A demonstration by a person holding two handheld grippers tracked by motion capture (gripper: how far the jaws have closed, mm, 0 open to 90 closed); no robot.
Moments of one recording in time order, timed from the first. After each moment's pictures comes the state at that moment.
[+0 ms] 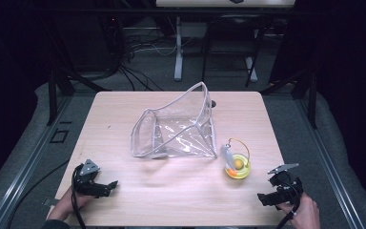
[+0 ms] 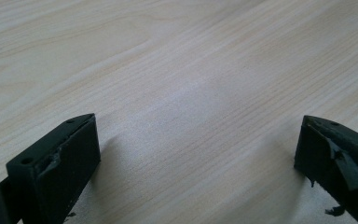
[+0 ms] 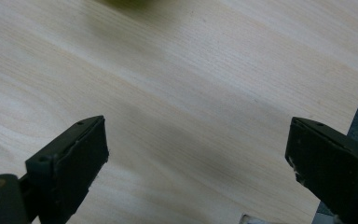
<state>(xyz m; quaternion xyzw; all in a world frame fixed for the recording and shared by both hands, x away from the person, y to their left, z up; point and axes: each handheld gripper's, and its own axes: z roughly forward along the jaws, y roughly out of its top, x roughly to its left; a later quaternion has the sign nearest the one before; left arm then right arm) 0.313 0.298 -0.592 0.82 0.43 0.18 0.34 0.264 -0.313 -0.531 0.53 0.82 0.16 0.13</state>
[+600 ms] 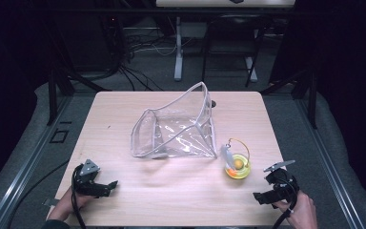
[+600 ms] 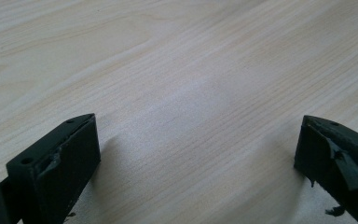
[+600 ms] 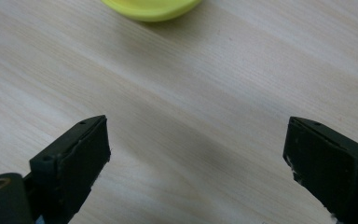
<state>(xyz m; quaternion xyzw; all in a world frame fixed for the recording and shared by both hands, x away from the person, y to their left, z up) 0.313 0.298 -0.592 0.82 0.43 0.18 0.34 0.268 -0.300 -0.520 0.52 0.83 0.17 0.10</state>
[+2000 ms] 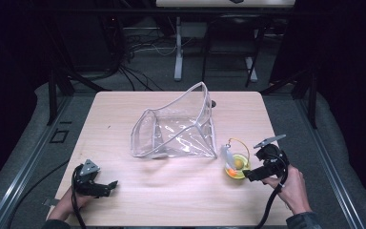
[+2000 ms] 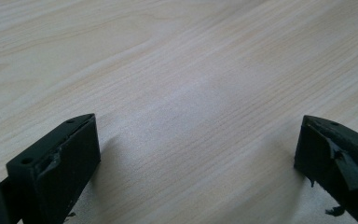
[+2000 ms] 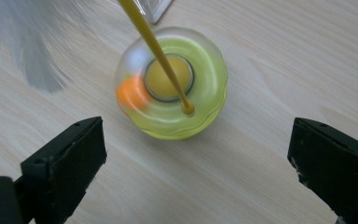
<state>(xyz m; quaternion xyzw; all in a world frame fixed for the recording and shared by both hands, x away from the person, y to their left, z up) 0.313 0.297 -0.592 0.81 0.43 0.18 0.34 0.316 -0.273 -0.471 0.48 0.85 0.21 0.13</state>
